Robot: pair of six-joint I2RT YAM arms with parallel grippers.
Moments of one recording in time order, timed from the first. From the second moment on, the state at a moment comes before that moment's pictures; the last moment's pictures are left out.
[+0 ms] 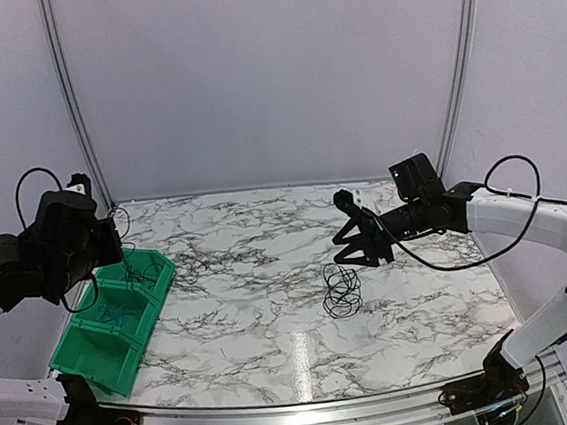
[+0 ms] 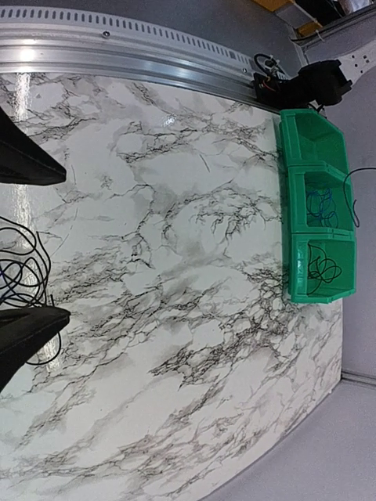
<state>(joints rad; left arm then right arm) -0.88 0.92 1.05 -0.78 -0.78 -0.60 0.53 1.41 1.02 -0.35 -0.78 -0.53</state>
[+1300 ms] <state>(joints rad) -0.78 0.68 0.88 -1.50 -0.63 -1.19 0.54 1.48 1.02 -0.40 -0.73 -0.60</state>
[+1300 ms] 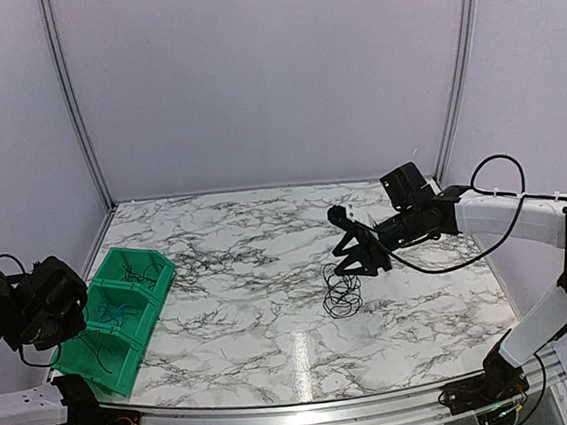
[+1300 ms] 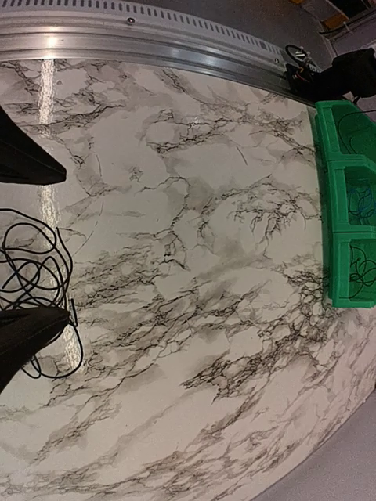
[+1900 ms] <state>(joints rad) -0.77 0.76 0.74 -1.42 -0.51 -1.37 0.54 1.48 1.02 -0.41 -0.73 -0.60</state>
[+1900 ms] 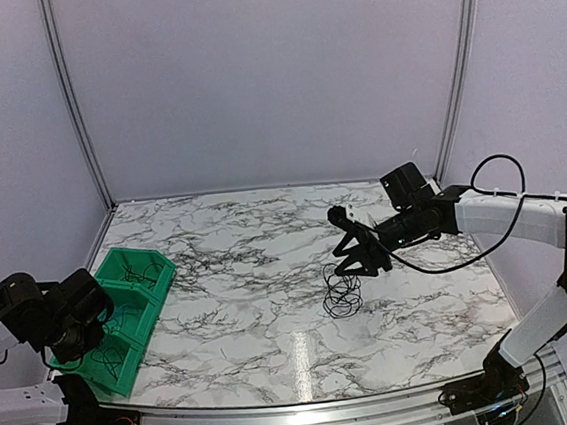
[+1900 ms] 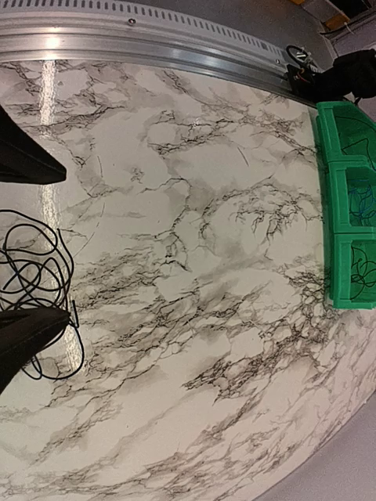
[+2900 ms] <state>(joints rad) -0.76 1.07 0.87 -1.02 -0.71 -0.91 0.54 1.49 1.03 -0.41 -0.67 -0.59</state>
